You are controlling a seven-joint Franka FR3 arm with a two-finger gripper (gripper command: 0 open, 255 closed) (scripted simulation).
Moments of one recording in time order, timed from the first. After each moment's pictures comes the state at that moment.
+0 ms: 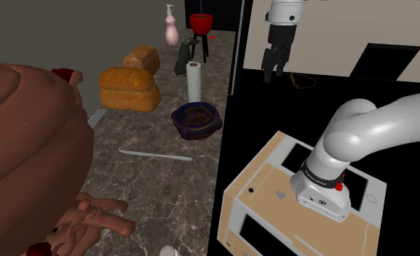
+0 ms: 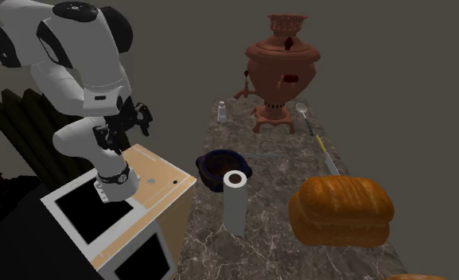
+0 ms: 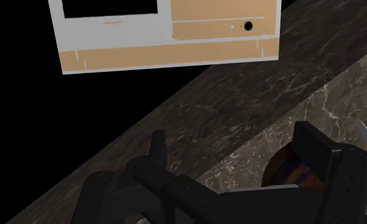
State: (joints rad) arm 0.00 -0.82 -0.06 -2.45 0.04 1.51 -0.04
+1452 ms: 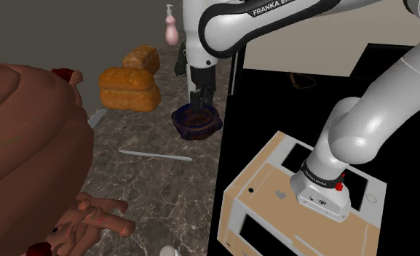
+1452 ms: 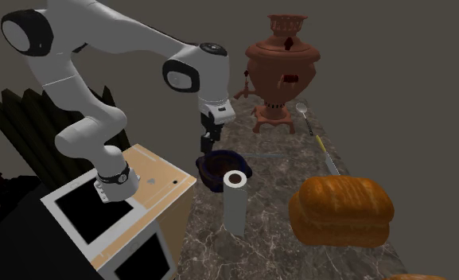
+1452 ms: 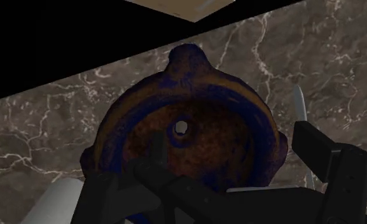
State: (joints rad) arm 0.20 -0.28 0.23 -2.28 0.12 1.93 0.03
